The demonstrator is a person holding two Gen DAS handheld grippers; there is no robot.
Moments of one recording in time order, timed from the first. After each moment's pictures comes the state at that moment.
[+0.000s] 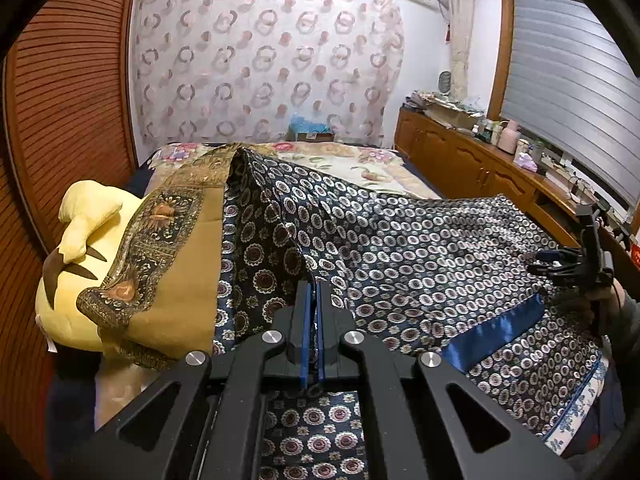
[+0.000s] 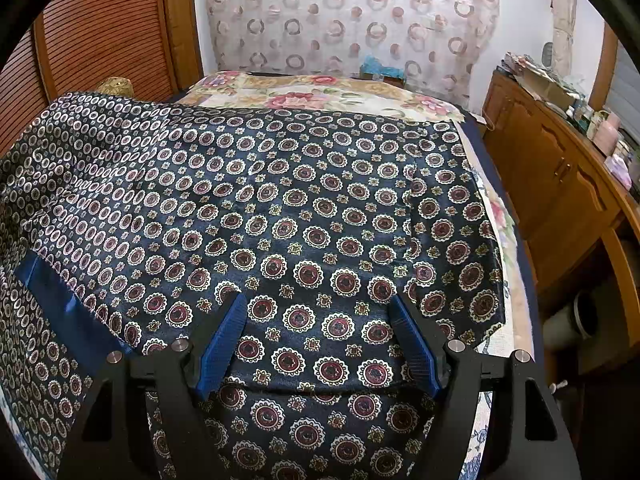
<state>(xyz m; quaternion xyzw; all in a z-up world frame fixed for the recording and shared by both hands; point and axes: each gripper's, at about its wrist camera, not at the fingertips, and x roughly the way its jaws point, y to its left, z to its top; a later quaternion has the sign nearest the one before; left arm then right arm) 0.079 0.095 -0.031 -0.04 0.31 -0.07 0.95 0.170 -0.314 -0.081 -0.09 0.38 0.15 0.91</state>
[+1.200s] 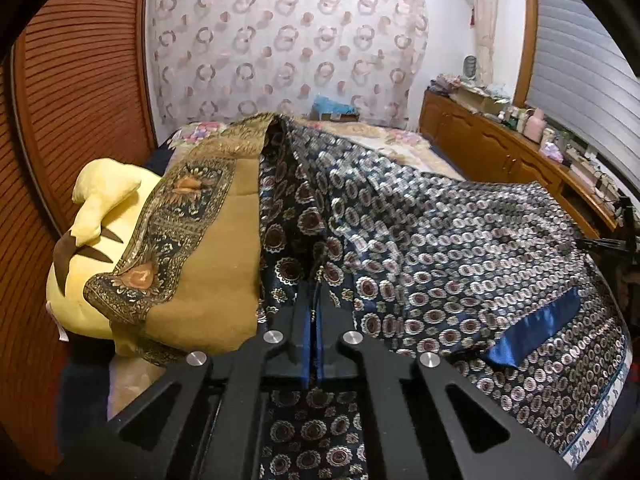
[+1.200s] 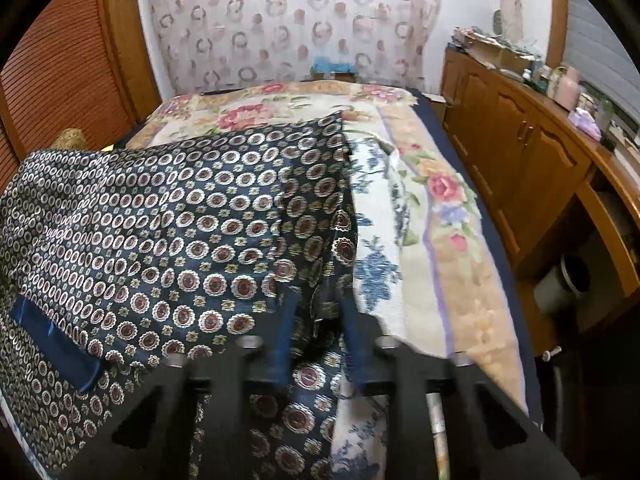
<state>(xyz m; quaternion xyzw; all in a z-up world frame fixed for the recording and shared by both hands) 0.098 0.112 -0.053 -0.03 0.34 -0.03 0.94 0.176 -0.379 -0.074 -0.03 0.38 0.11 0.92</state>
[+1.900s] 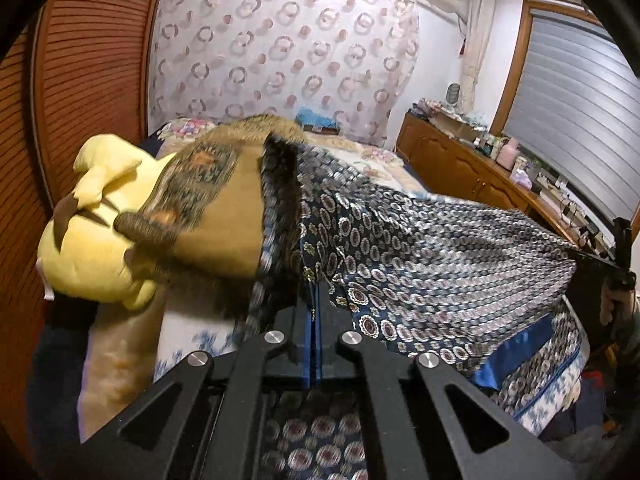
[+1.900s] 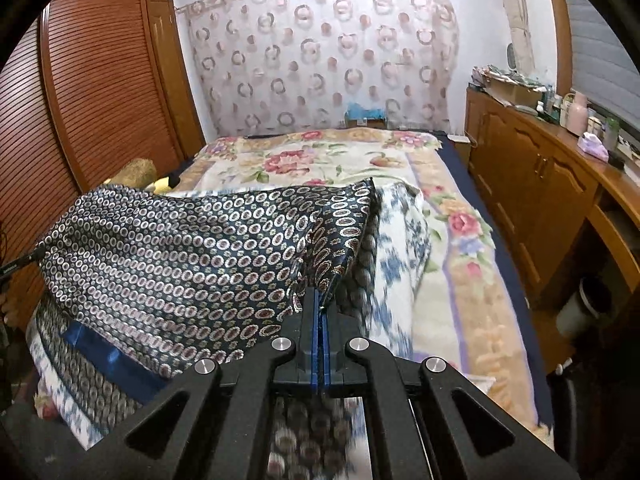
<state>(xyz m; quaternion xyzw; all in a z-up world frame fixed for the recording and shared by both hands) 0.028 0.133 -0.051 -0.10 0.33 -0.07 0.94 0.076 -0.413 -0.033 0.00 0.31 0.17 0.94</state>
